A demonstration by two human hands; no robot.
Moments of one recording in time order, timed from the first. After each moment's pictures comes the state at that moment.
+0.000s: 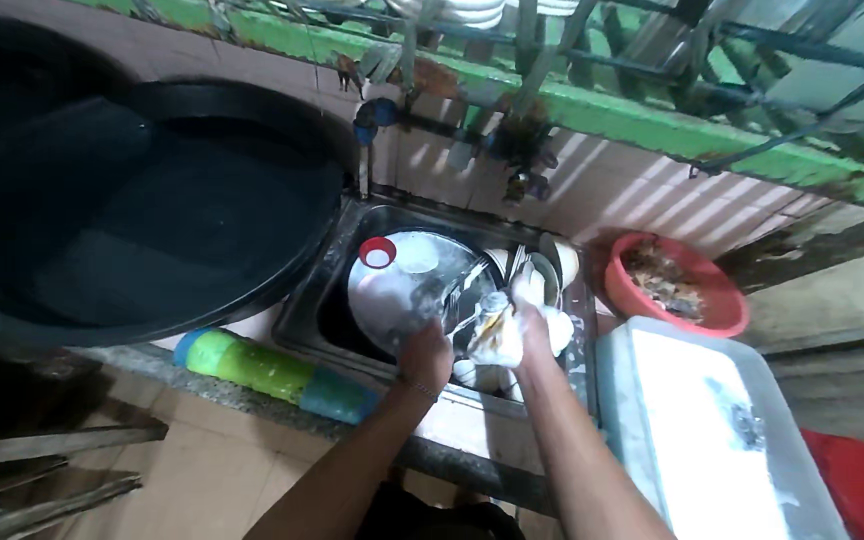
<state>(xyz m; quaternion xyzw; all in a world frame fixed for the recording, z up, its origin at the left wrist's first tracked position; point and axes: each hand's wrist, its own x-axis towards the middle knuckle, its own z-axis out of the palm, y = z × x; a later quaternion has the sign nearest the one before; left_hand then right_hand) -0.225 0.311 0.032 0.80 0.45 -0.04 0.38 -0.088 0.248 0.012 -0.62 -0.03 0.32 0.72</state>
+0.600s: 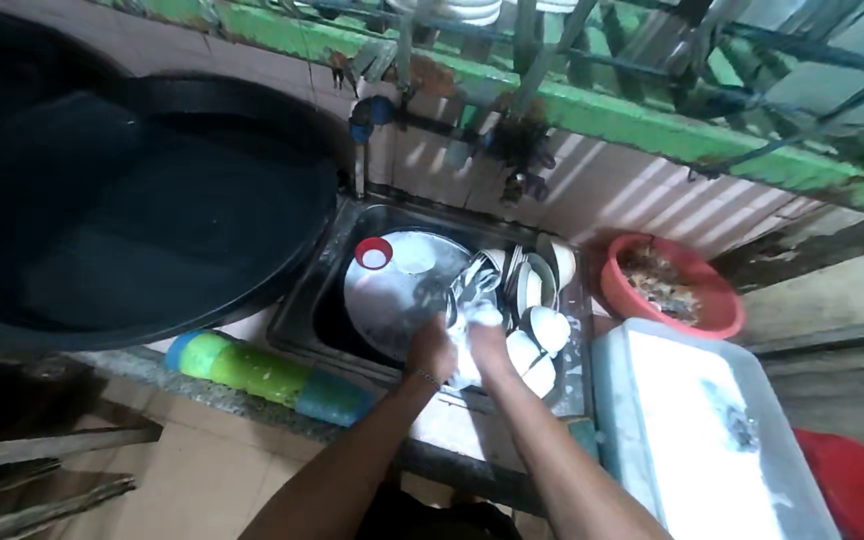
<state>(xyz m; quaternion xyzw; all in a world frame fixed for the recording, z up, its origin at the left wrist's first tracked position) -0.210 0.319 0.032 0.77 0.42 0.00 0.48 -0.120 0.265 0.007 -0.80 -0.24 0.24 0.49</state>
